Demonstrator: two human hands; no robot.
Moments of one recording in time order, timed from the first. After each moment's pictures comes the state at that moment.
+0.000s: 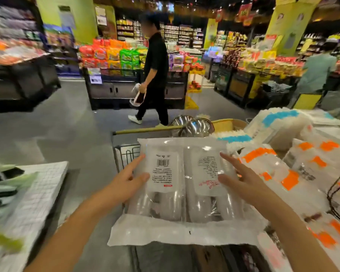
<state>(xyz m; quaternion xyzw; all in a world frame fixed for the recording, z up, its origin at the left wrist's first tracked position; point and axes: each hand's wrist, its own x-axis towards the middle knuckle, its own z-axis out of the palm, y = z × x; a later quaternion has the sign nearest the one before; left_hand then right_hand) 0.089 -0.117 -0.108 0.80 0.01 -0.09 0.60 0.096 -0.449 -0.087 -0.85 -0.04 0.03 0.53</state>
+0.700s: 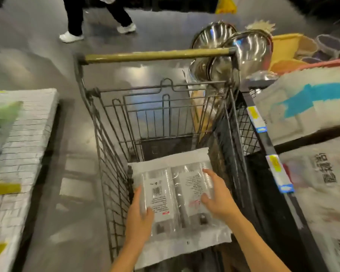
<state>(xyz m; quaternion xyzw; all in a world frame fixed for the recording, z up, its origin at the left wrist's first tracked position) 0.248 -0.144 -0.470 0.74 0.30 -0.12 0.59 0.338 -0.379 -0.455 -0.90 0.01 0.23 0.37</state>
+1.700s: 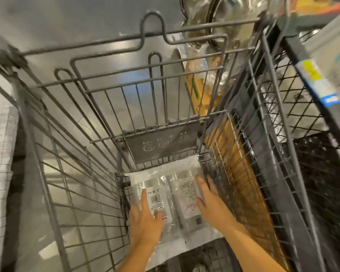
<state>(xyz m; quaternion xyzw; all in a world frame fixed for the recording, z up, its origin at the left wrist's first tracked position) 0.304 -0.145 -0.633 0.87 0.27 -0.26 0.31 0.352 -0.347 -0.627 -0.89 0.03 0.33 0.31</state>
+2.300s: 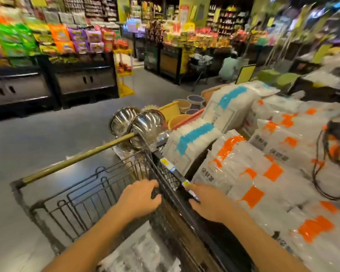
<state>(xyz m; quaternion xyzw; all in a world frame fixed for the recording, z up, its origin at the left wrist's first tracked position) 0.382 -0.210 -0.199 0.93 -0.32 -0.15 0.10 0.280 -0.422 -0.193 -0.98 0.04 0.12 0.12</state>
